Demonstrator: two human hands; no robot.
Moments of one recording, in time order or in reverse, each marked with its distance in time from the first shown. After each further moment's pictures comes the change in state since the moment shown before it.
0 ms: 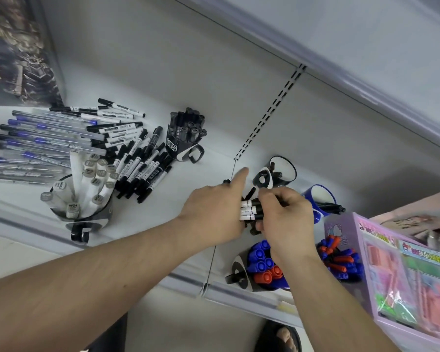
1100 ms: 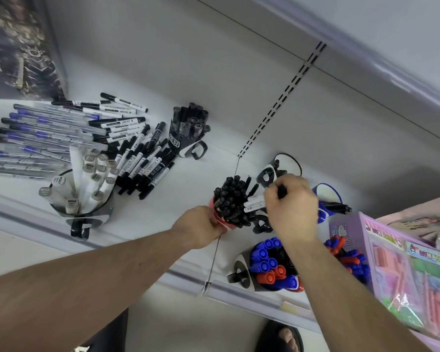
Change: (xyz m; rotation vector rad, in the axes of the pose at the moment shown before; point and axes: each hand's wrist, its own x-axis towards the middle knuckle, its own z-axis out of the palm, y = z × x) left_hand -0.002 -0.052 0.073 -0.500 -0.330 -0.490; right_hand 0.065 0.045 -0.002 -0.661 0.193 -0.629
